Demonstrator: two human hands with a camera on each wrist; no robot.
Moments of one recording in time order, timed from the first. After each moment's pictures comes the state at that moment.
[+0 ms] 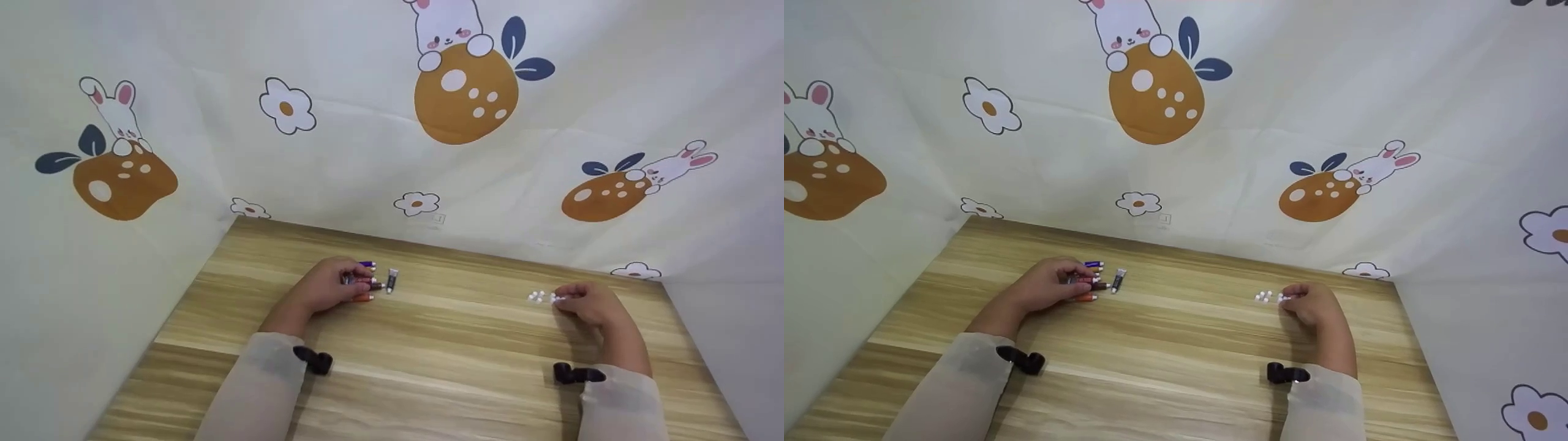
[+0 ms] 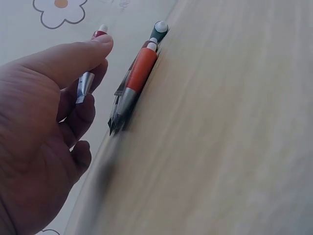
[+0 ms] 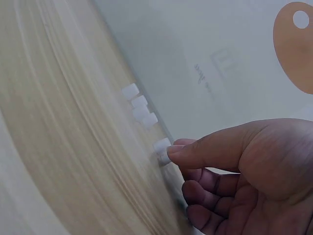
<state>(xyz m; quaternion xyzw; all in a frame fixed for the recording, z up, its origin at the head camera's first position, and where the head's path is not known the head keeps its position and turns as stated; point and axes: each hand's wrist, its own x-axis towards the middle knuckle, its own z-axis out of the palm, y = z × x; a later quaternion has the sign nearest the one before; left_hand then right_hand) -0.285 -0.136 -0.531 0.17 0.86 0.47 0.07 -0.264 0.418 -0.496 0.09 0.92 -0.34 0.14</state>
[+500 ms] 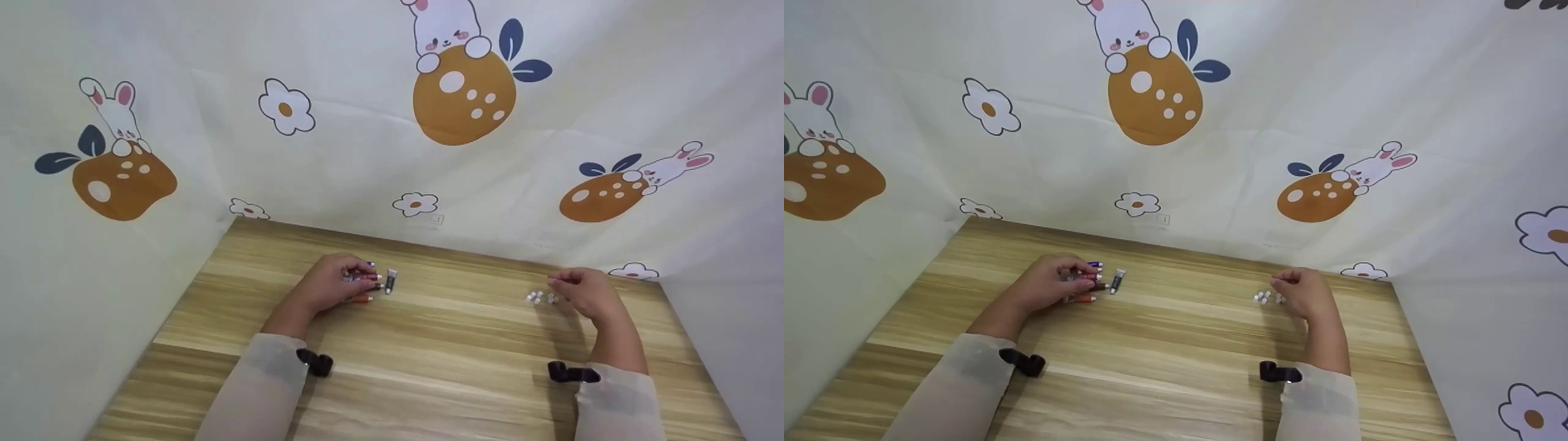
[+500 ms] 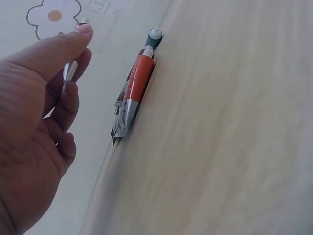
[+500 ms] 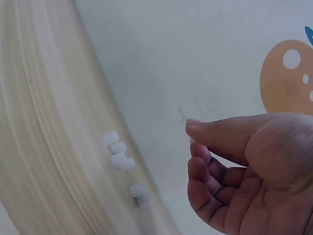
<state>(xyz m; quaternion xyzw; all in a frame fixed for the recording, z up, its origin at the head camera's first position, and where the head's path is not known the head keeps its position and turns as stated) -0.280 -0.124 -0.518 0.16 0.84 0.52 0.07 -0.263 0.391 -0.470 0.07 0.93 -0.35 0.08</state>
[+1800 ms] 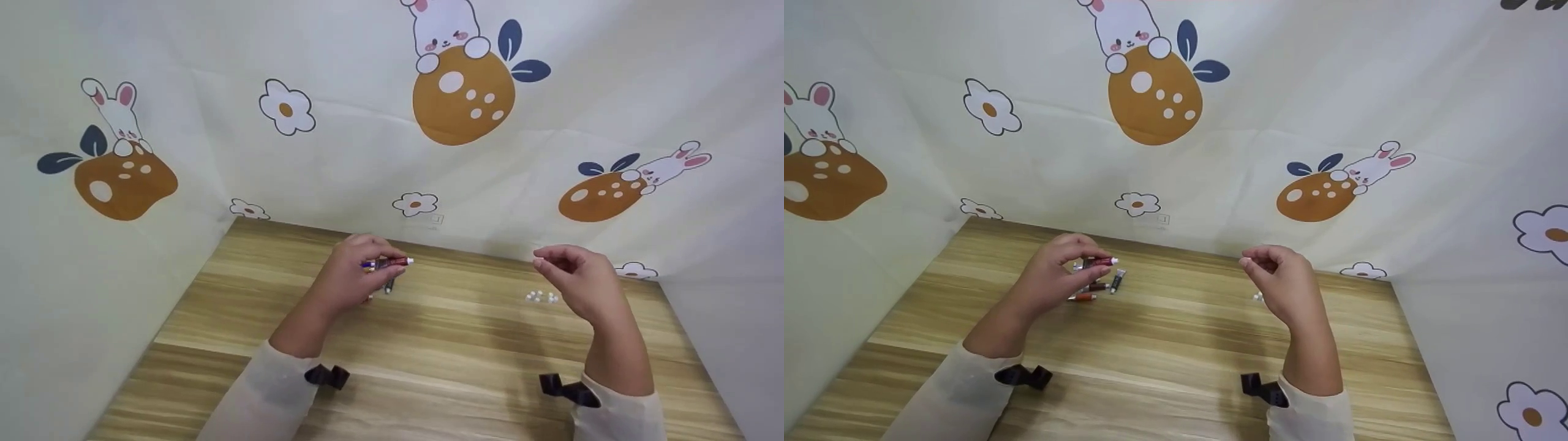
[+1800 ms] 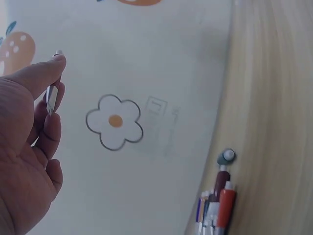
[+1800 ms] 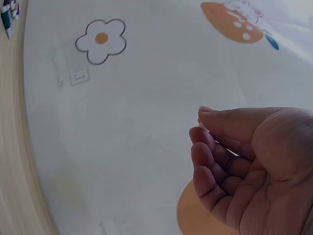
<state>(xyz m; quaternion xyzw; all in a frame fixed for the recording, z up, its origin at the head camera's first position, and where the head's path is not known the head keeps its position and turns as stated) -0.238 -0.080 -0.440 0.25 0.84 0.46 -0.14 -0.209 0.312 -0.384 -0.02 0.93 -0.35 -0.08</state>
